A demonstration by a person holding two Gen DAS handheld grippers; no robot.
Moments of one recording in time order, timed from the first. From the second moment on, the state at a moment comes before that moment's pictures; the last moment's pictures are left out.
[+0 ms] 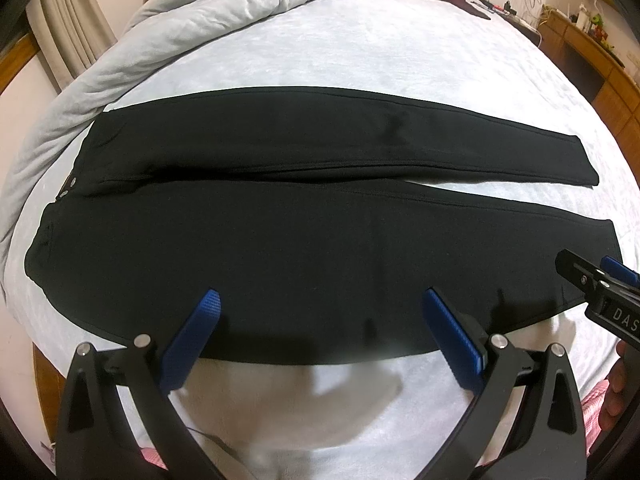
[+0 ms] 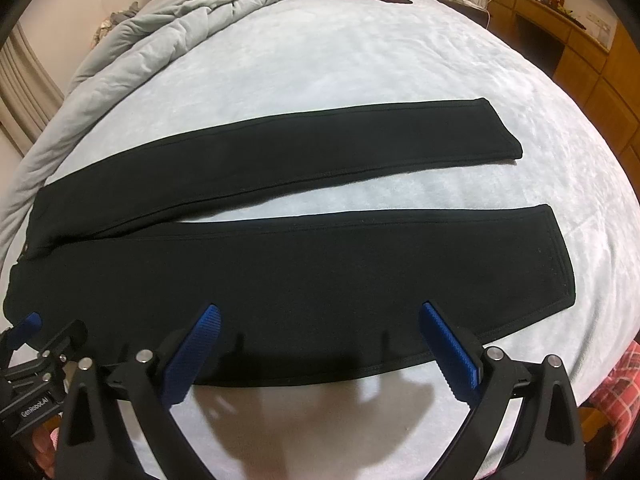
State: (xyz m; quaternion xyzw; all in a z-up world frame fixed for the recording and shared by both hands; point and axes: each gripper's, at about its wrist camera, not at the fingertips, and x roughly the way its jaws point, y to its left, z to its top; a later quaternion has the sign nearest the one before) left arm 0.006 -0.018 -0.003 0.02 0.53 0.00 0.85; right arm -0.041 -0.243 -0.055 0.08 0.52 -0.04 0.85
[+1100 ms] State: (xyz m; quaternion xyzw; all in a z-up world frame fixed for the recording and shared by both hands) left arm 0.069 -0.053 0.006 0.05 0.53 -0.03 0.84; right arm 0.056 -0.371 -0.043 0.10 0.51 -0.04 0.85
